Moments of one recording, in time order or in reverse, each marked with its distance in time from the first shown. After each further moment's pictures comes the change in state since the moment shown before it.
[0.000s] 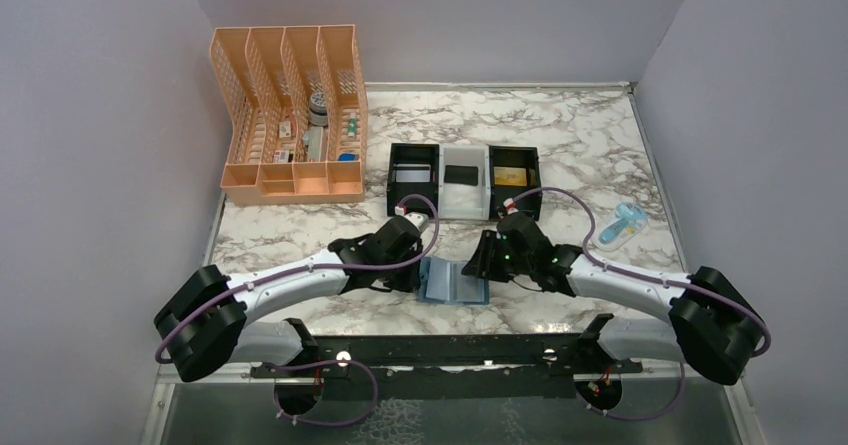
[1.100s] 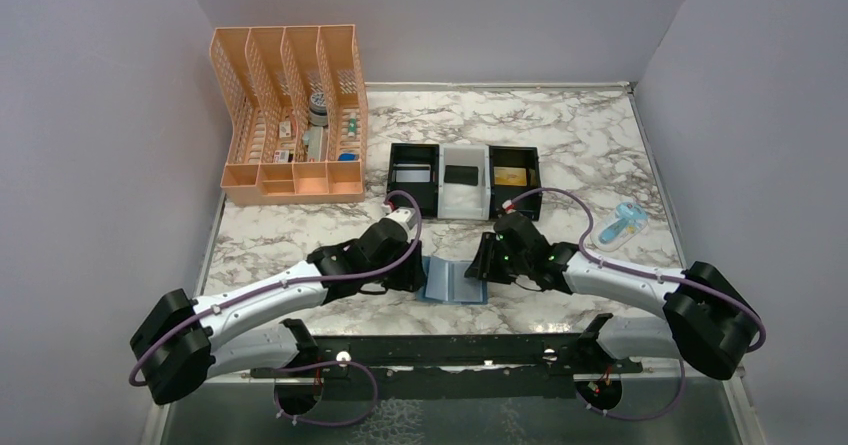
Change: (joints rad) left arm -0.008 -0.183 -0.048 0.016 -0.020 -0.093; right arm 0.000 0.026 0.029 -0.072 0.033 -0.017
